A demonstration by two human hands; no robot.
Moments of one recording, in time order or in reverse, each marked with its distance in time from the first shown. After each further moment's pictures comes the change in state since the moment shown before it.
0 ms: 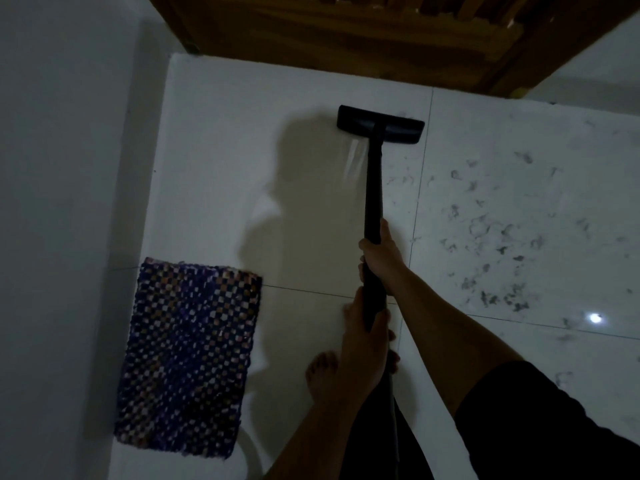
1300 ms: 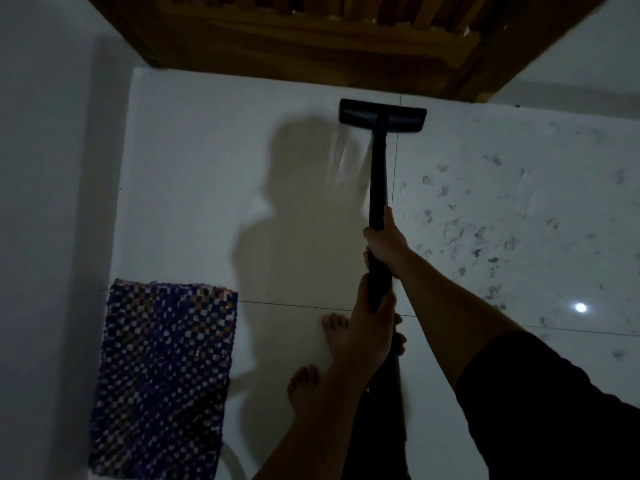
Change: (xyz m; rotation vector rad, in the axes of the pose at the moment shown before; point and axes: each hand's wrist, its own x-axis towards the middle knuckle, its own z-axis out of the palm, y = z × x) left_hand 0.025 0.046 0.055 -0.023 -0.099 -0.044; right_hand 0.031 -0.033 -0.064 -0.112 0.064 0.005
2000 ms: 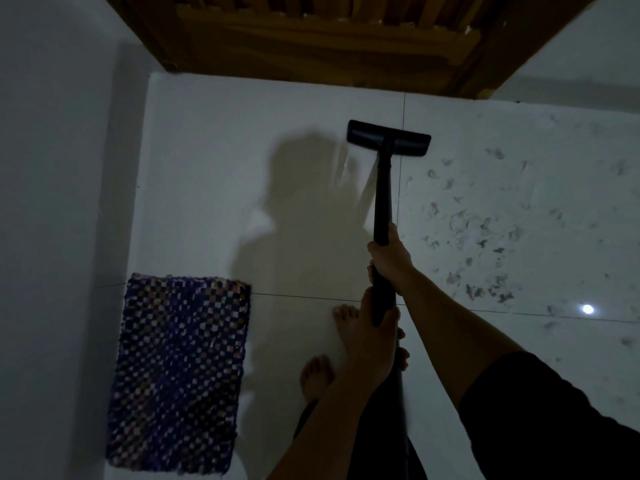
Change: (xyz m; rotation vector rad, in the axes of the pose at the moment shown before) left_hand -0.041 -0.034 -0.020 0.009 0.027 -0.013; right_hand -0.041 0.041 0.023 0.048 0.029 -0.017
